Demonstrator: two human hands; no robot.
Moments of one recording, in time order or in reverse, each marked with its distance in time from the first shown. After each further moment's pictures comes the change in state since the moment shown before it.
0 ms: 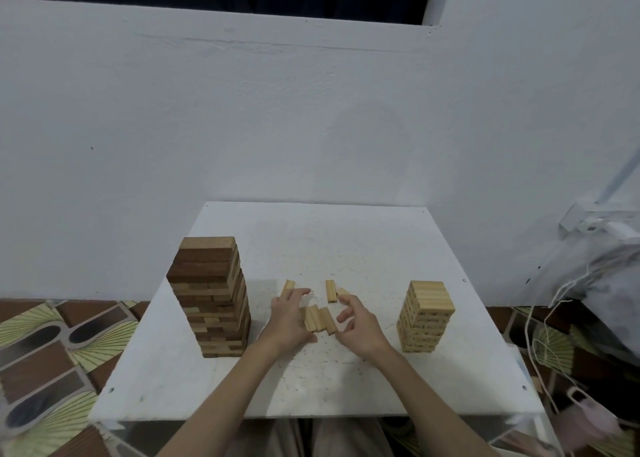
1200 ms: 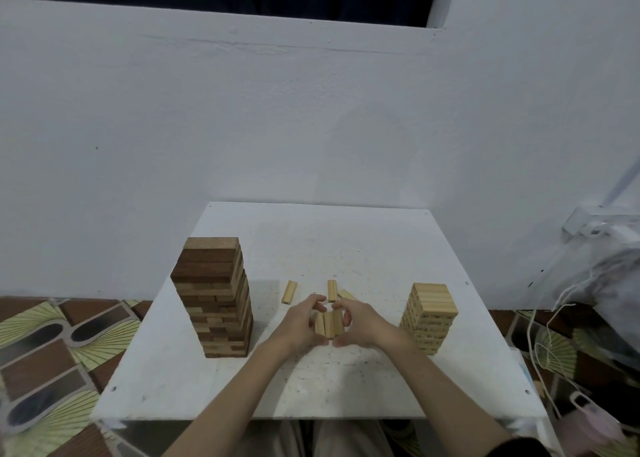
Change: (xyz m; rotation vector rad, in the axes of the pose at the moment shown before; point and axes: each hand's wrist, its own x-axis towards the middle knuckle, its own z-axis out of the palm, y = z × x) left_hand 0.002 0.005 0.007 -0.129 -0.144 0.061; right_hand 0.012 -0.020 -0.024 -0.256 -0.263 -0.023
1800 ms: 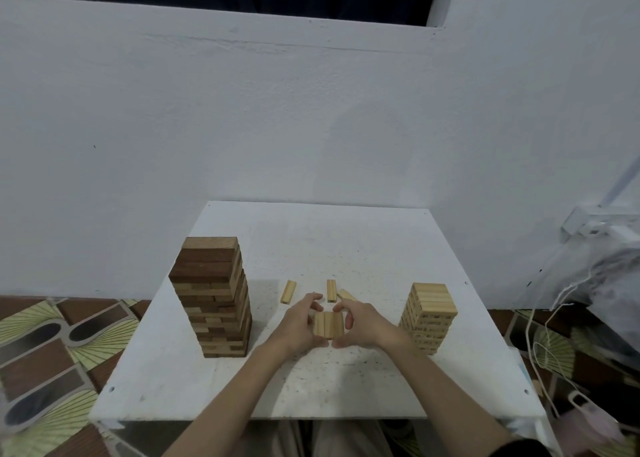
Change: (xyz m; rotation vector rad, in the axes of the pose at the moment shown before) left_hand -0.003 0.000 0.002 -0.044 0.023 0.003; right_hand -0.003 0.004 -0.002 -0.017 0.002 -0.003
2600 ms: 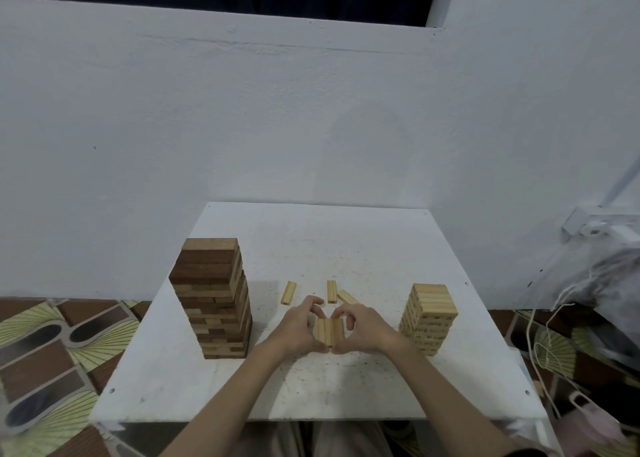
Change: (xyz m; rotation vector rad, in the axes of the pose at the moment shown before) left_hand 0.000 -0.002 -0.003 0.063 -0.048 0.007; right_hand -0.003 0.004 0.004 -0.021 0.048 -0.060
